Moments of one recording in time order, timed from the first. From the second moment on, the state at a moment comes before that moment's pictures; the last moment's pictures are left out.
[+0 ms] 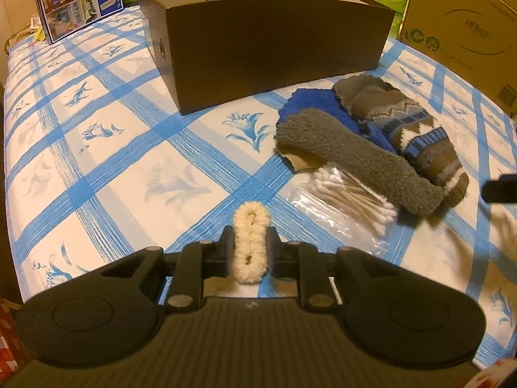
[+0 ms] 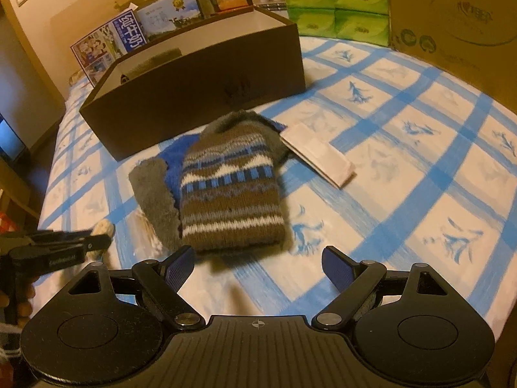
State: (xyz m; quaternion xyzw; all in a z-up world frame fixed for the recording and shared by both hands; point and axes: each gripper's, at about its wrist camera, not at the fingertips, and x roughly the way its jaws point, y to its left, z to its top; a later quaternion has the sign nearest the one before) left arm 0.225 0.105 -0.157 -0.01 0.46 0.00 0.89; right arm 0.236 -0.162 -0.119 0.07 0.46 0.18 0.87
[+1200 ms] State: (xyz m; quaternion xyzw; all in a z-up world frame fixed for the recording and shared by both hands) left arm 0.238 0.103 -0.120 -0.01 0.46 0.03 0.89; right arm 0.288 -0.132 -0.124 0.01 0.39 0.23 0.89
